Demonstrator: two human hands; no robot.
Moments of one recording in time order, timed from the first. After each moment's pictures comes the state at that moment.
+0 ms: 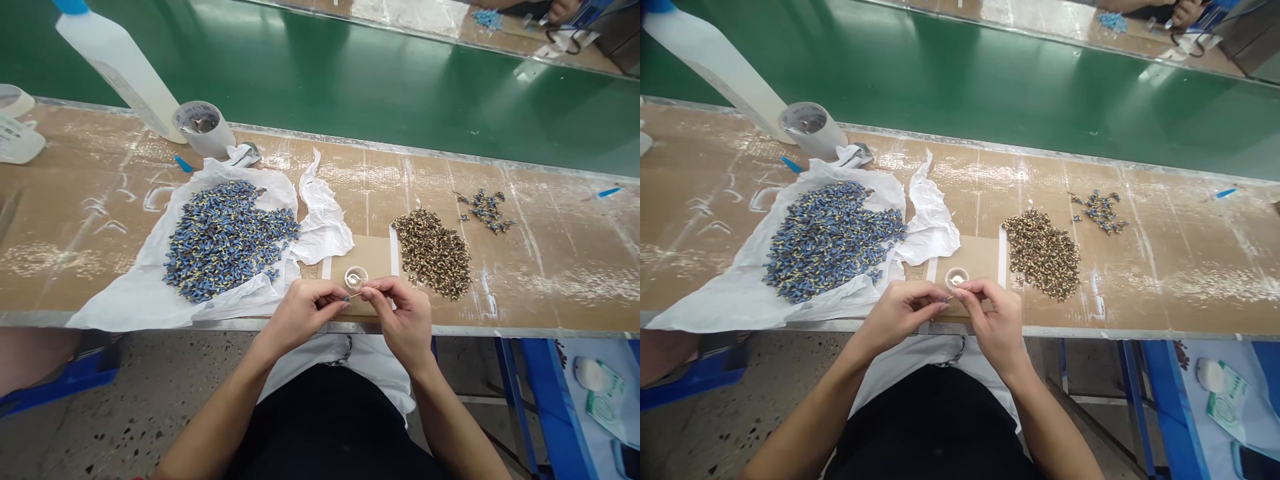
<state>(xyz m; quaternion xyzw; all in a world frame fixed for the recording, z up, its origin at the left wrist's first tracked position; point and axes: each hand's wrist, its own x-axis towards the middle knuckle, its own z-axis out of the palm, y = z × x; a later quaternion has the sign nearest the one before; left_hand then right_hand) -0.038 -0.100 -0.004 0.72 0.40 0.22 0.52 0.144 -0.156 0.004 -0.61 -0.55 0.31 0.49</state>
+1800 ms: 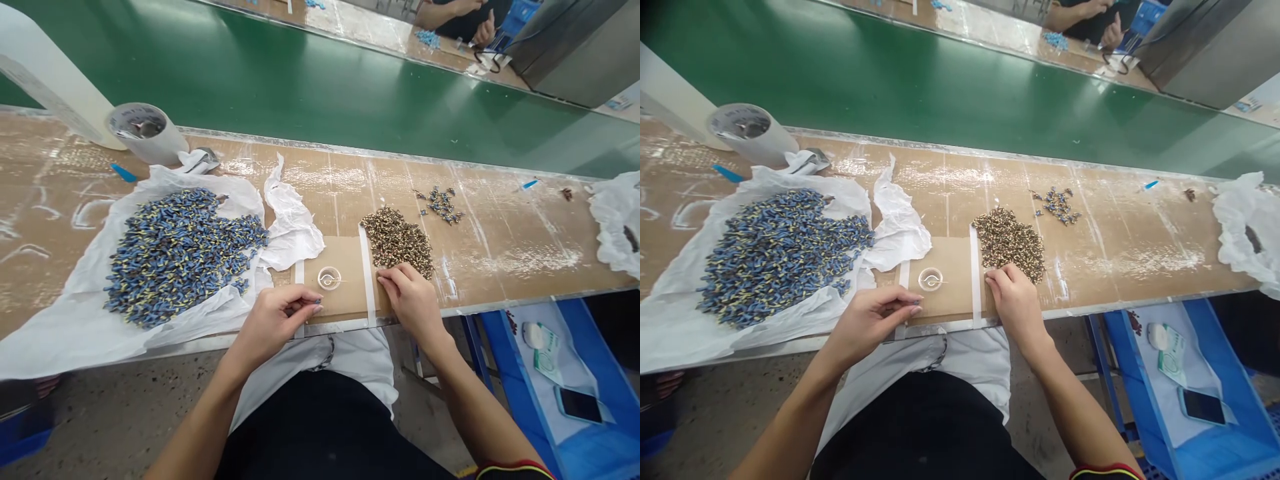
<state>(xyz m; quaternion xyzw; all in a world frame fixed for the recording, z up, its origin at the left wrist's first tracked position) -0.045 -0.099 -0.012 0.71 0.40 0.25 0.52 0.224 -0.164 -0.012 -0.70 -0.68 0.05 0.21</state>
